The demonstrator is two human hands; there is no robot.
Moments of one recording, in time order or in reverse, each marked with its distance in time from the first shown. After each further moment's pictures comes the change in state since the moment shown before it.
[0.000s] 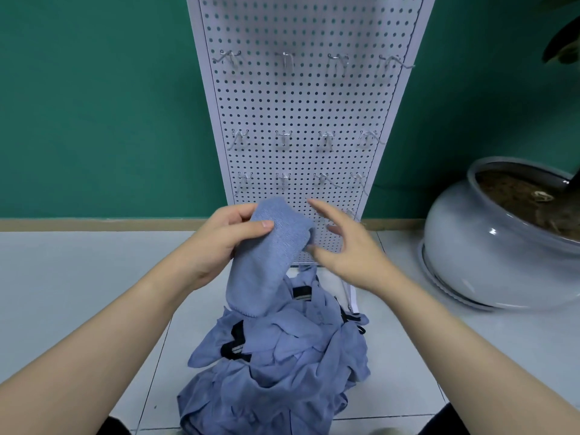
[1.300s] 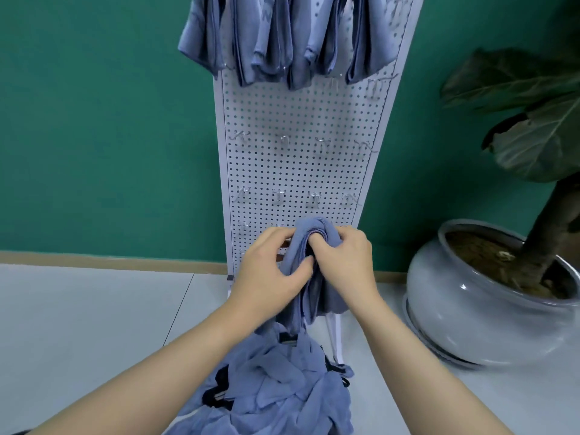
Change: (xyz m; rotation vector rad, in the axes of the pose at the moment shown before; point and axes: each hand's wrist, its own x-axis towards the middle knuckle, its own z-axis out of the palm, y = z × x) left_hand -0.015 0.027 0.089 0.623 0.445 0.534; right_hand -0.010 -0.086 -0.031 0.056 0.540 0.107
